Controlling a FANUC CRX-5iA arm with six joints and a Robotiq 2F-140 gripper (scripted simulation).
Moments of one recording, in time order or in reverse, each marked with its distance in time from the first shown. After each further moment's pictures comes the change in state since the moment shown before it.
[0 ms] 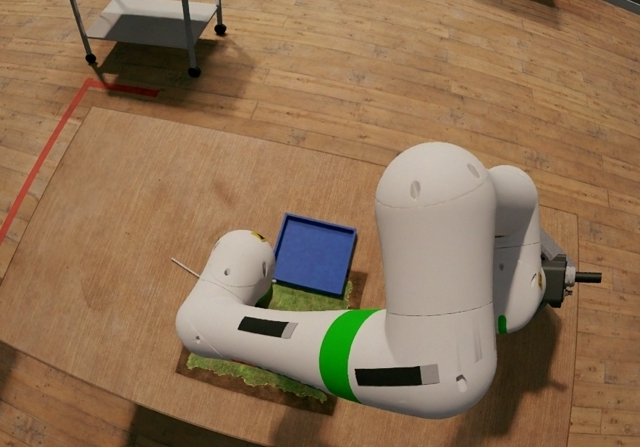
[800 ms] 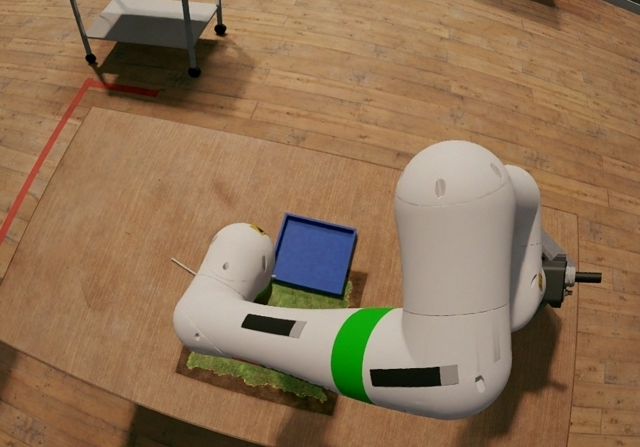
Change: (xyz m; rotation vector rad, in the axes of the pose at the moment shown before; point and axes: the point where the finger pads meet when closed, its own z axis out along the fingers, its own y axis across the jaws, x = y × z) arm 0.000 0.000 -0.023 0.000 0.000 0.000
